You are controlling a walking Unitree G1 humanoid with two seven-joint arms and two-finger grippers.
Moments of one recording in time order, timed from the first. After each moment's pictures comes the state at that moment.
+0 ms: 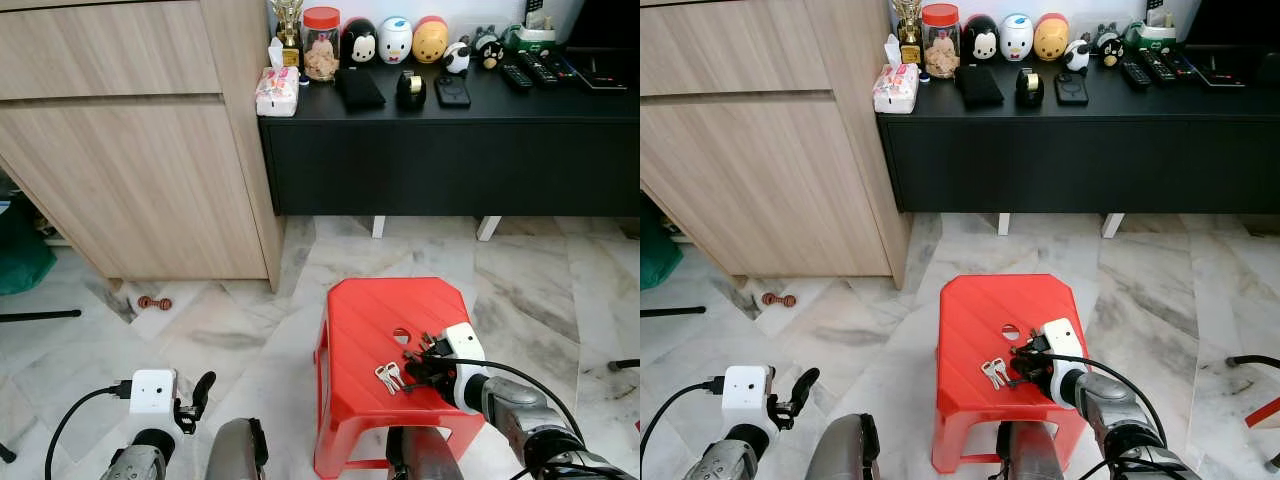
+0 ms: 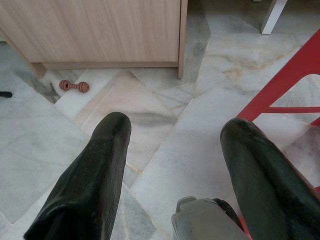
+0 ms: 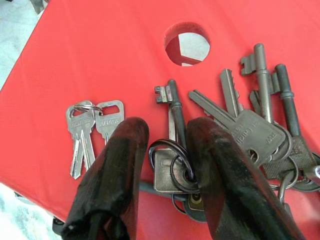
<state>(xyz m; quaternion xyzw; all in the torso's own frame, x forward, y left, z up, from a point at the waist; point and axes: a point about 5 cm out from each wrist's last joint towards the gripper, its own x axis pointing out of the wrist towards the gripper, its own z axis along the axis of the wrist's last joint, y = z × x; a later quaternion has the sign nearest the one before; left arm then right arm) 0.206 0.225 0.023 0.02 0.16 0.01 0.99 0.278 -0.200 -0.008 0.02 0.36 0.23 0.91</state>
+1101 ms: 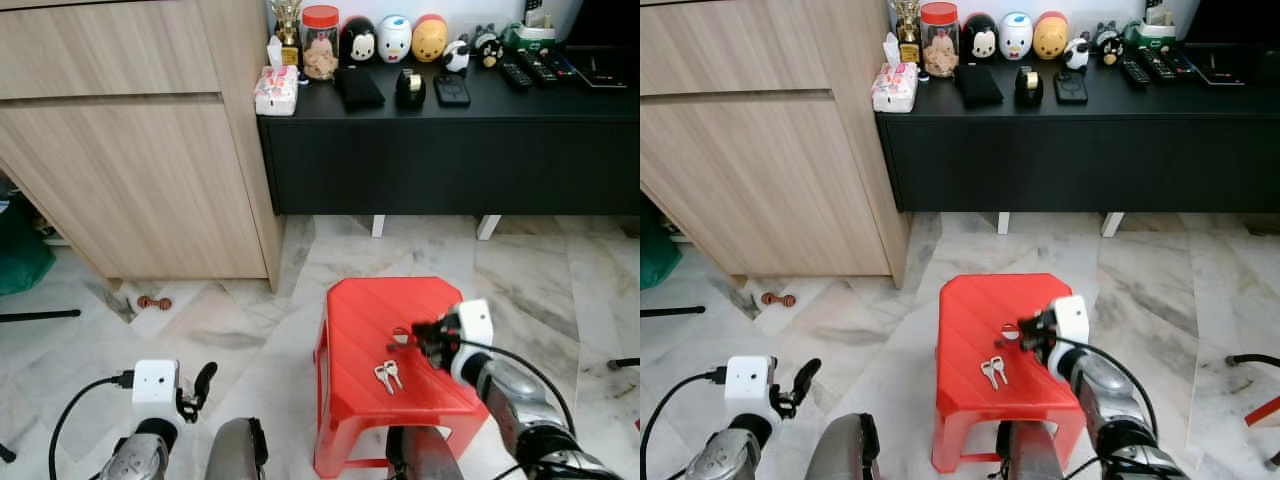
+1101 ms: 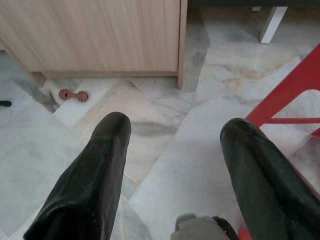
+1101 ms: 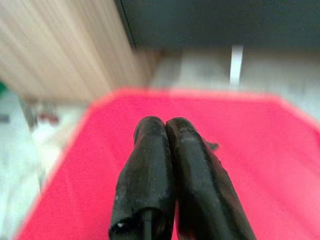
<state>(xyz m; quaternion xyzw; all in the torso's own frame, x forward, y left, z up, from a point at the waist) 0.223 0.224 0.029 0.02 0.15 0.02 0.99 0.310 -0.184 0.038 0.07 0.14 0.17 0.97</state>
